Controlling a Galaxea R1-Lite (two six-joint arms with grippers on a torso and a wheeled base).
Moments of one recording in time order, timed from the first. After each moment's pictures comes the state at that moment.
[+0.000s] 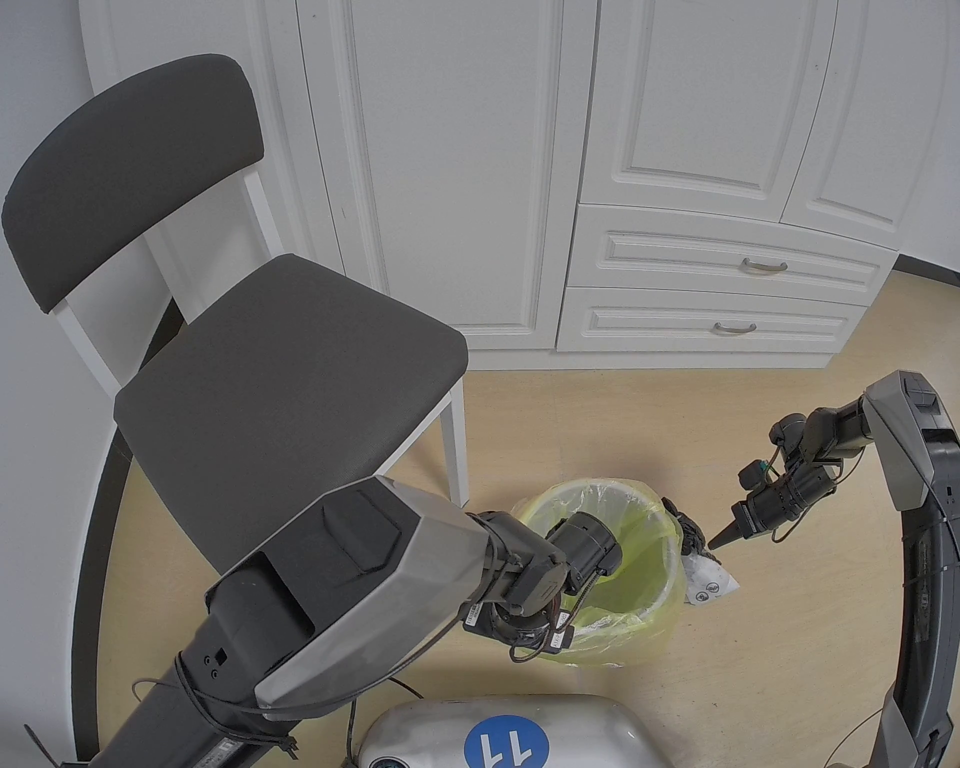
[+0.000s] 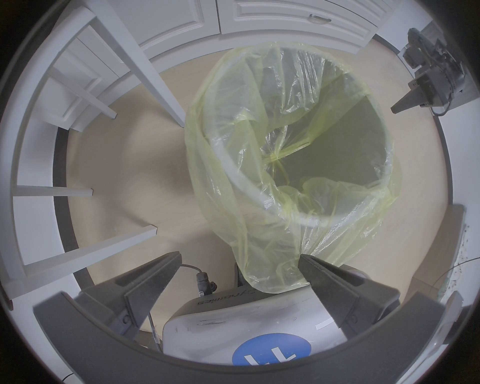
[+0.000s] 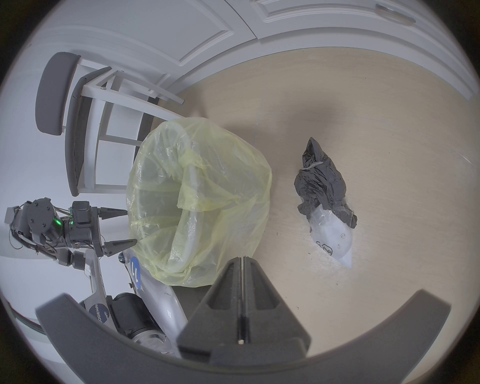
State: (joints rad) left arm -0.85 2.65 -1.84 0.50 0.27 -0.48; right arm -0.12 2.57 -1.76 0.56 0.57 -0.45
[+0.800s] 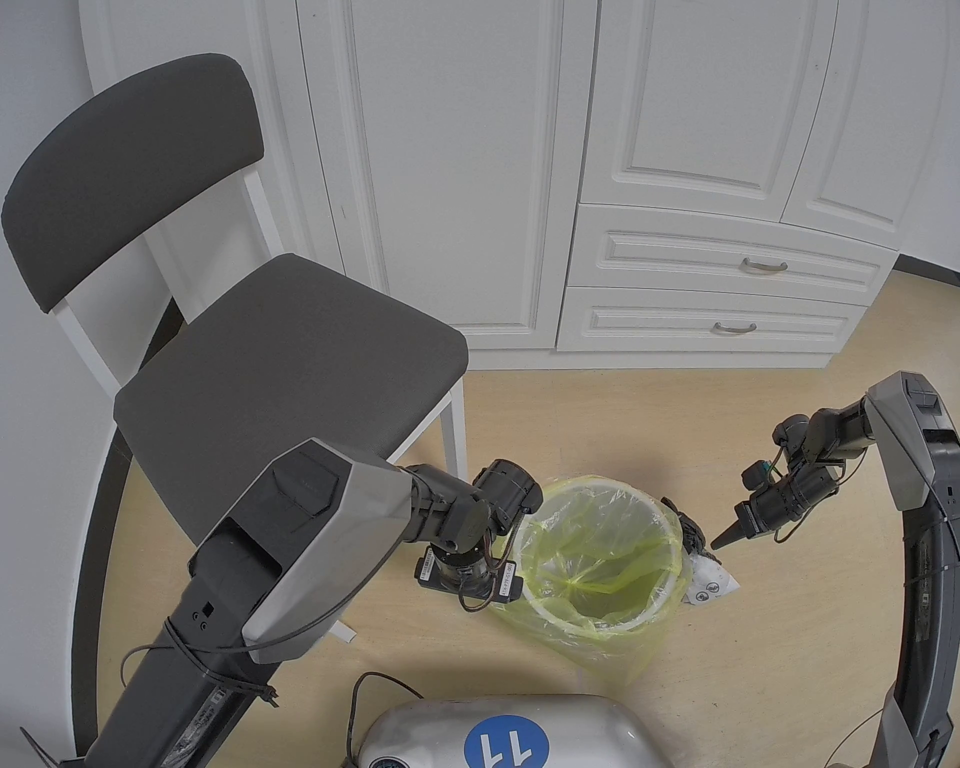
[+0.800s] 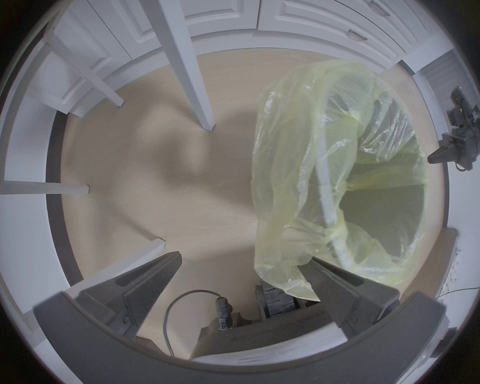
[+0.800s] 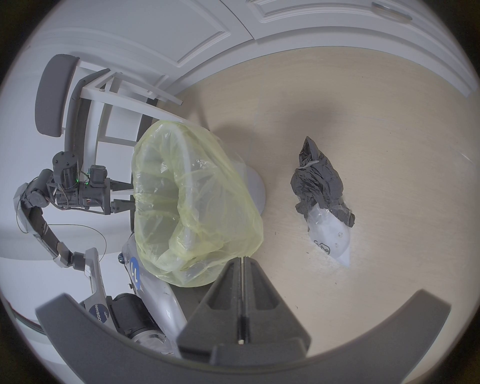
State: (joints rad) left arm -0.65 2.71 -1.97 0.50 0.17 -0.38; right arm -0.14 2.58 -1.76 0.56 0.58 -0.46
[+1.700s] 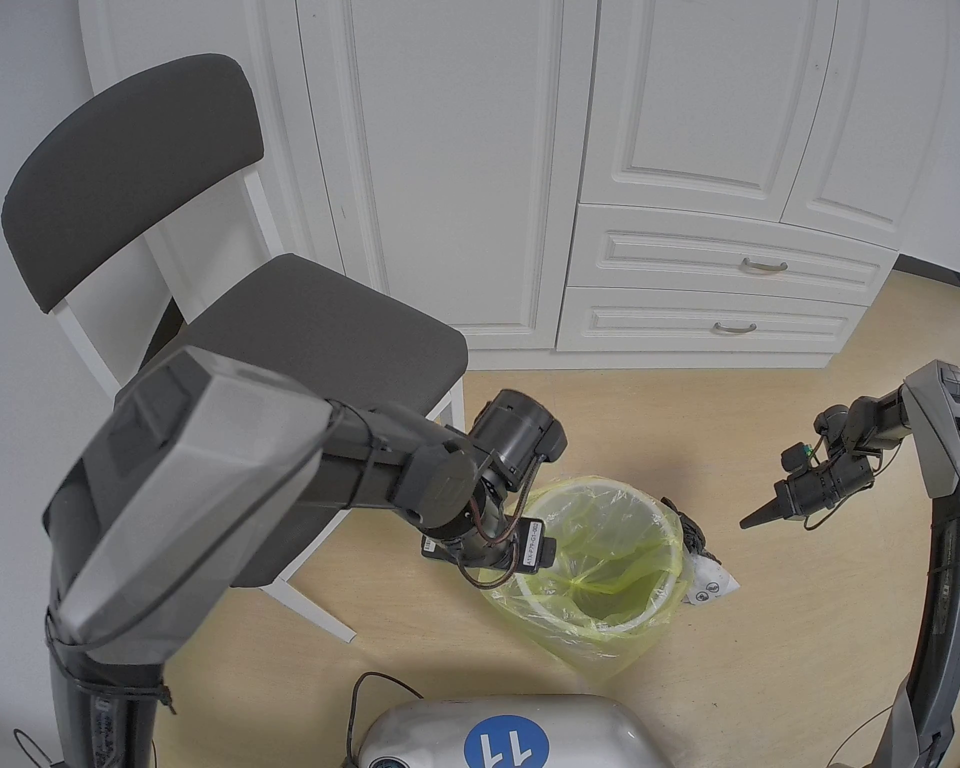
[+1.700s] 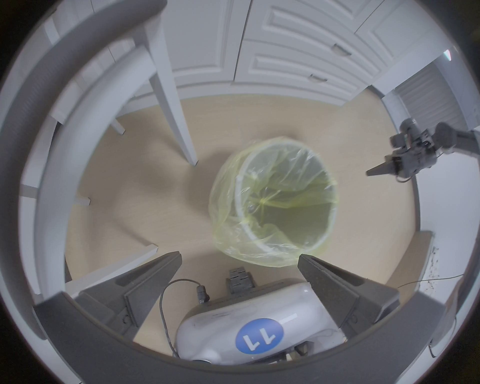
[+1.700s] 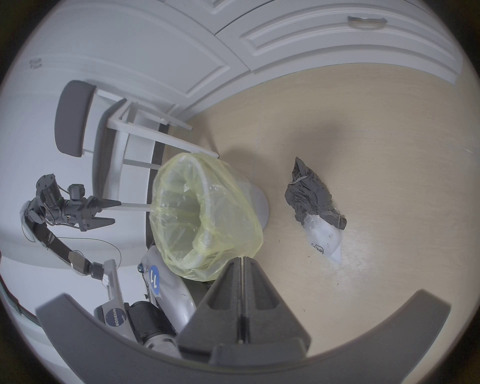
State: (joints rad) left arm -0.74 2.32 -1.66 0.40 0.13 -0.43; right arm -0.25 2.49 -1.70 0.58 0.73 -0.49
